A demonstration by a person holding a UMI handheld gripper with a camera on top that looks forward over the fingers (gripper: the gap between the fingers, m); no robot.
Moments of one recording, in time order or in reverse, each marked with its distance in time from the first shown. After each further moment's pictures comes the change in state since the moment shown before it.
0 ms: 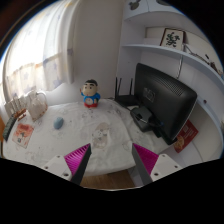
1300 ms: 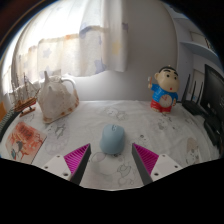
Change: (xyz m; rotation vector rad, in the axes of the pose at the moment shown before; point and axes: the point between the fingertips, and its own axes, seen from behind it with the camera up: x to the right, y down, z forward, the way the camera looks) arm -0.363 0.002 0.278 0.086 -0.247 -0.102
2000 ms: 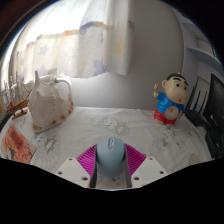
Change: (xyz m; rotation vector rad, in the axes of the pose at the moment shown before) arm 0.005 -0.039 0.053 0.011 0.034 -0.058
